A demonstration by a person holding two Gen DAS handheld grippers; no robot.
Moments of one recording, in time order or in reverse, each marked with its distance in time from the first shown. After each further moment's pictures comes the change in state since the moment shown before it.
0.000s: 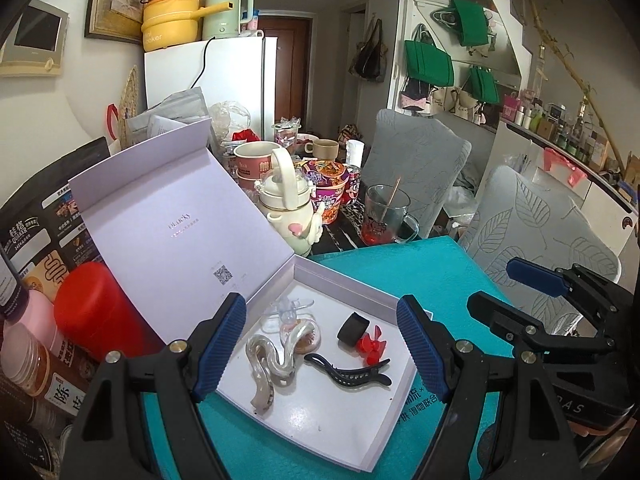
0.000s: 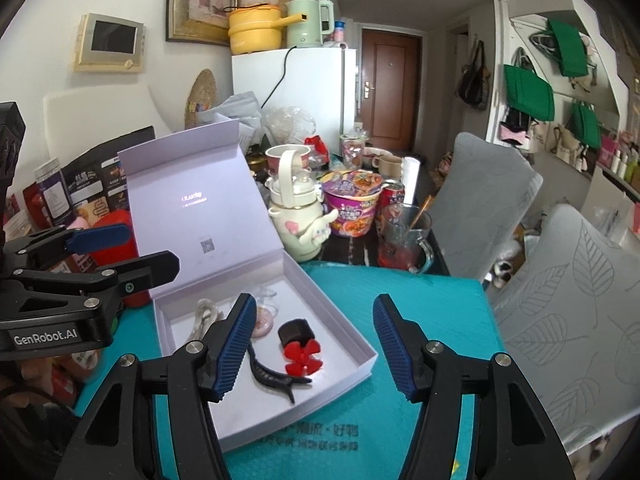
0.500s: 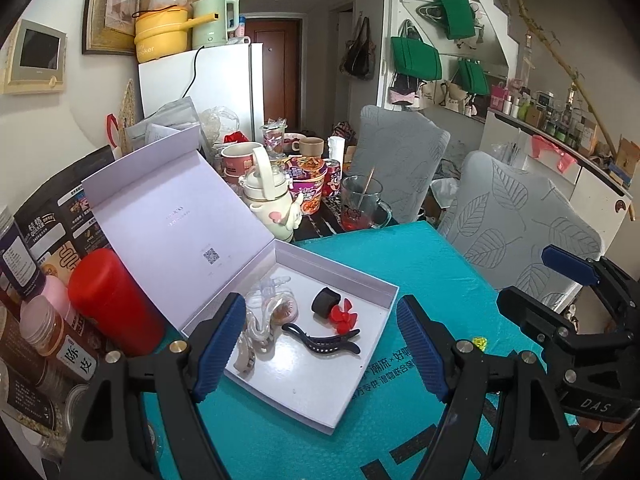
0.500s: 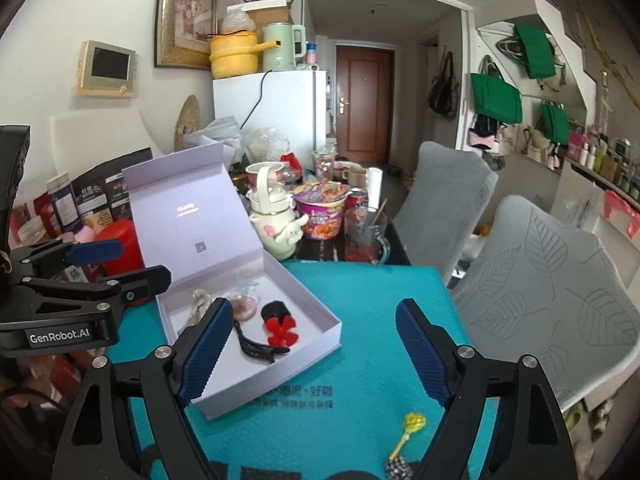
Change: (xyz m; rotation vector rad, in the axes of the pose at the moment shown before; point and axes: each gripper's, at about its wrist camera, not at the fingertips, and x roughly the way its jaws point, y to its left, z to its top) left arm -0.050 -0.043 -0.023 0.041 -0.007 -0.003; right arm -0.079 -0.016 -0.030 0.049 -0.064 -0.074
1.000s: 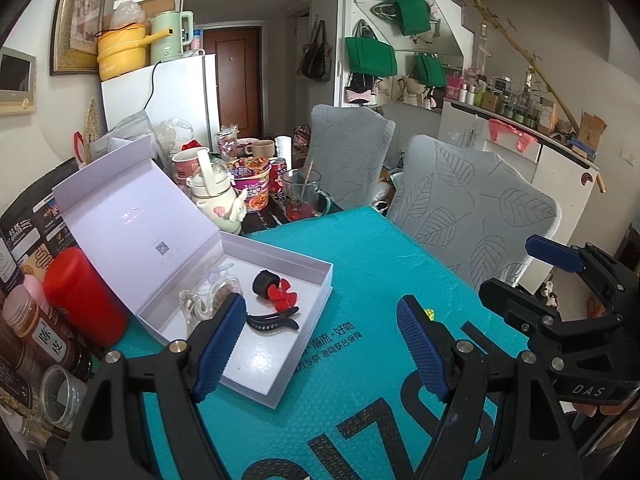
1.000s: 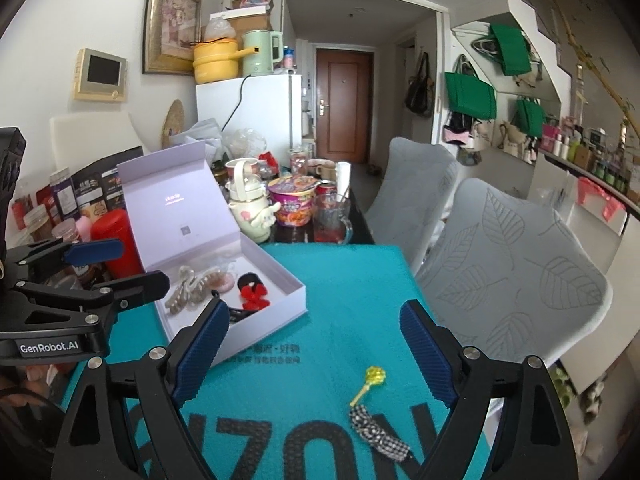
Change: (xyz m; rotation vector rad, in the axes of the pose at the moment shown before) left arm -0.026 -0.058 -0.034 0.089 -0.013 -0.107; right arm -0.056 -0.029 -0.043 0.030 -0.005 -0.057
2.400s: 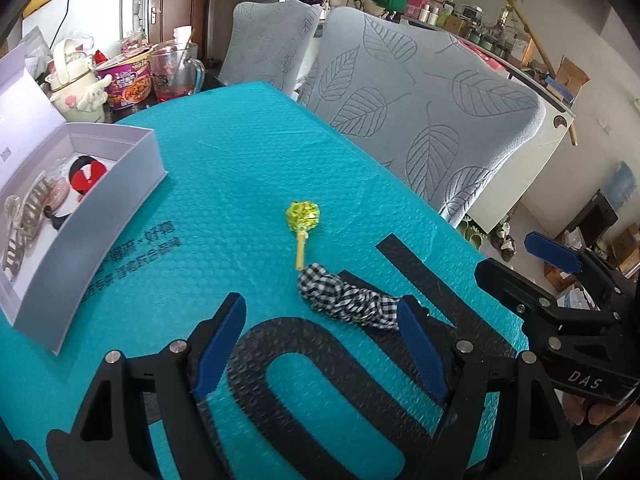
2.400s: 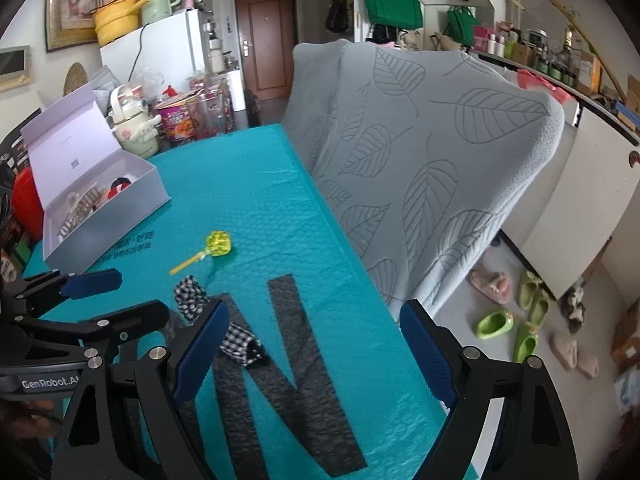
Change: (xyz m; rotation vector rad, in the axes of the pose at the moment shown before) left arm 0.142 -0.137 -0.084 -0.016 0.292 -0.197; right arm 0.032 -0.142 -0.129 0.189 0.238 -0.176
